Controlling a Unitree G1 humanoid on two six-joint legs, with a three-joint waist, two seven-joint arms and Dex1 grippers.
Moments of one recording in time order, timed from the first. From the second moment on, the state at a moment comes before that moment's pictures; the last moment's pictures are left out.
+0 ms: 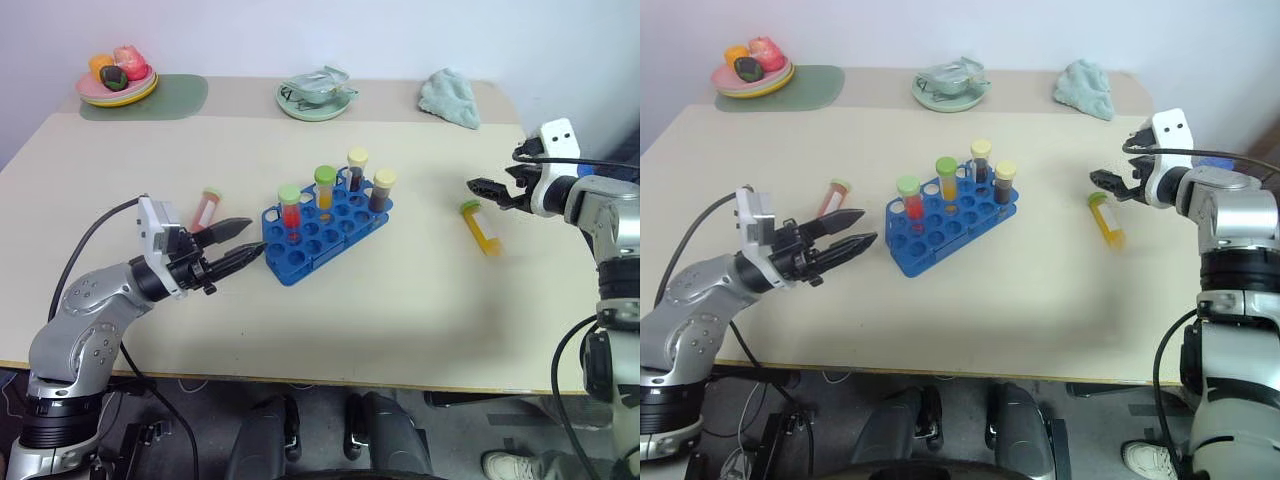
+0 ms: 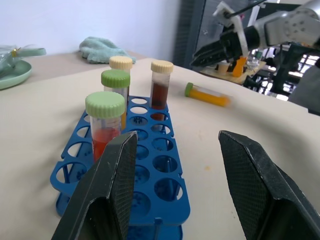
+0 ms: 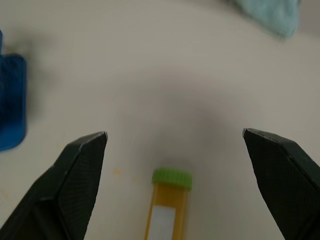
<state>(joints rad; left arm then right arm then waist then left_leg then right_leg) -0.17 0.63 0.21 -0.31 -0.72 0.43 -0.92 -0.87 -0.81 -0.07 0.57 0.24 0.75 0.74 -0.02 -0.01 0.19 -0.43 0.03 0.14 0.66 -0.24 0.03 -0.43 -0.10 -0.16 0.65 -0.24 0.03</state>
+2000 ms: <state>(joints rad) -0.15 0.74 0.18 -0.34 -0.75 0.45 -1.15 -0.40 -0.75 -0.04 -0.06 0.35 0.78 1.15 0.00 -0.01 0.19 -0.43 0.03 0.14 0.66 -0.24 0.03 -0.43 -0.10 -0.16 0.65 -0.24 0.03</state>
